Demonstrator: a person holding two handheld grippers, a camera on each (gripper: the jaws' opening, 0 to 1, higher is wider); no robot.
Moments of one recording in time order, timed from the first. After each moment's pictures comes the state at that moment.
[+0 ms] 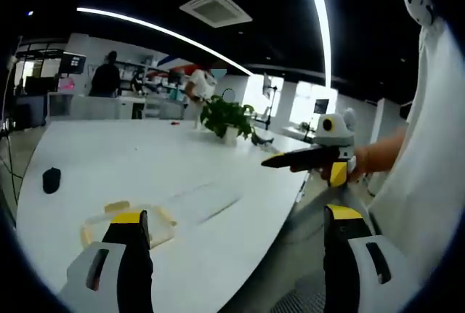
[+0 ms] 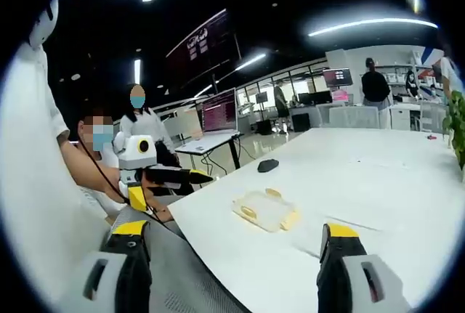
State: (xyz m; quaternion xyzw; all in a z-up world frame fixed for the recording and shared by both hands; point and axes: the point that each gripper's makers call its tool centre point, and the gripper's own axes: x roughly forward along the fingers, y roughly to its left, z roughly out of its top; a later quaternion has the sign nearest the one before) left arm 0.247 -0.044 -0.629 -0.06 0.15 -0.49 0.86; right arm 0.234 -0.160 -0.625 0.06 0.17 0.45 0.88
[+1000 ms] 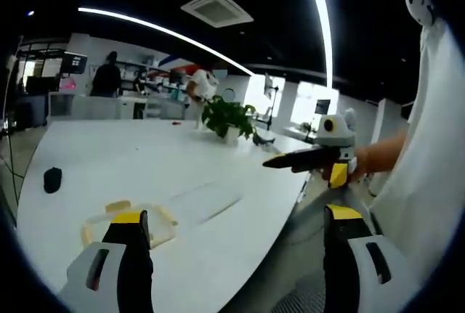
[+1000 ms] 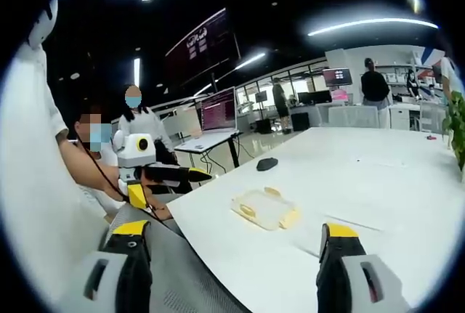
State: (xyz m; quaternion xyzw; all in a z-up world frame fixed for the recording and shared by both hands) left arm 0.247 -0.043 -0.629 -0.06 0.15 -0.49 0.86; right arm 0.233 -0.160 -0.629 0.05 0.17 0.45 0.88
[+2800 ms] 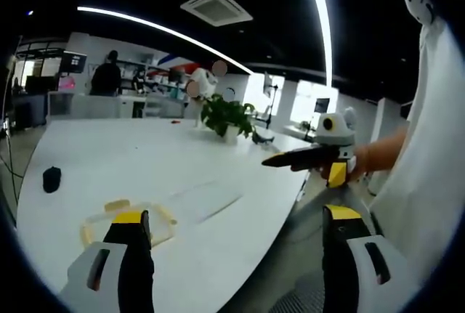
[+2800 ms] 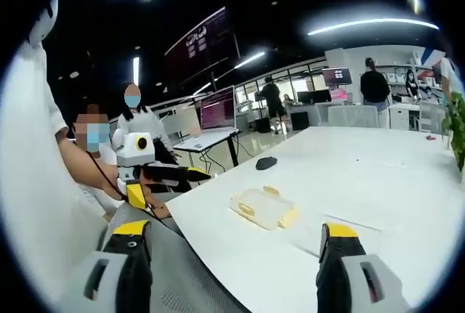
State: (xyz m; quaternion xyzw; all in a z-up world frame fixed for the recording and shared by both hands) left arm 0.248 -0.044 -0.631 -0.06 0.15 -0.49 0.86; right arm 0.235 -0.160 -0.630 0.04 0.18 0.44 0.88
